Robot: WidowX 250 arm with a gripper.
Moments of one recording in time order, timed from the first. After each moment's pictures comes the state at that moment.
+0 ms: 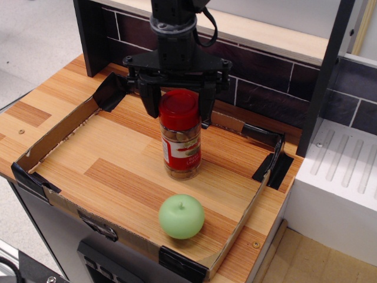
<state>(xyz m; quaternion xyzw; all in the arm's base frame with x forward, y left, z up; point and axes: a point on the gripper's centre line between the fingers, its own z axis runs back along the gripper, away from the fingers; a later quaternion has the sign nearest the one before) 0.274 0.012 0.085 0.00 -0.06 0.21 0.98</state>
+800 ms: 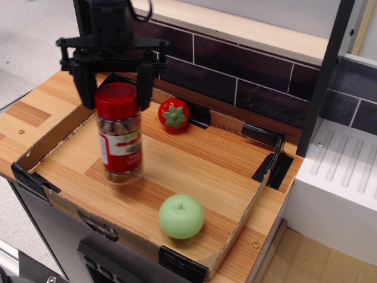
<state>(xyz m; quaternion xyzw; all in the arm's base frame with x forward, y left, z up) 0.240 0.077 0.094 0.01 0.07 0.29 0.95</state>
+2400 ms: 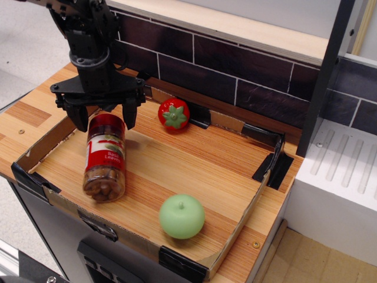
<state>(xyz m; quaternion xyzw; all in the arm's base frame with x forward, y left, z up) 0.266 0.109 0.037 0.03 -0.09 0.31 0.95</state>
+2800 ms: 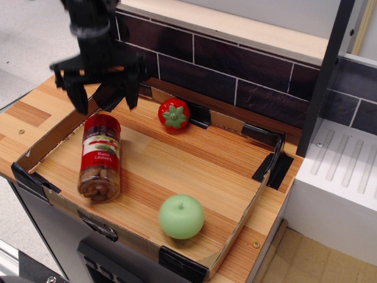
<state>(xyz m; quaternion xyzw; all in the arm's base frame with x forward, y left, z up) 0.273 0.109 0.066 0.02 -0.04 0.34 0.94</state>
